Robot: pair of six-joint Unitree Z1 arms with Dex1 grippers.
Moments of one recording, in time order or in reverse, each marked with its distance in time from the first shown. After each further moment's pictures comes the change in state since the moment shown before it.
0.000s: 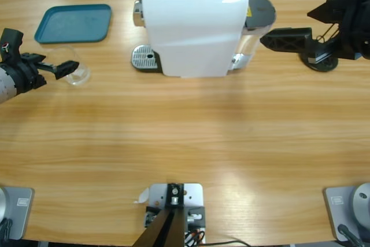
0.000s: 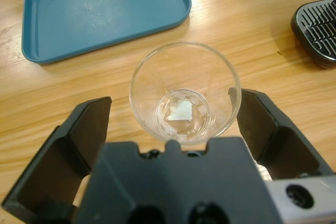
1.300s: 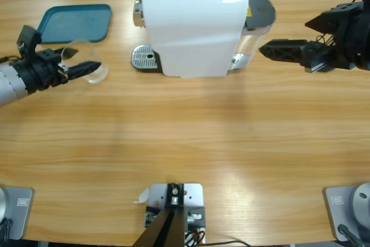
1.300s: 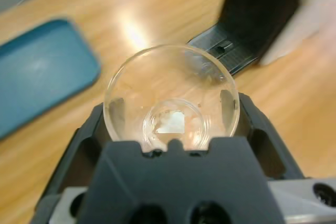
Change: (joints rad) arm 0 0.027 0.081 0.041 -0.290 -0.394 0.180; arm 1 0.000 -0.016 0.037 0.002 0.007 -0.013
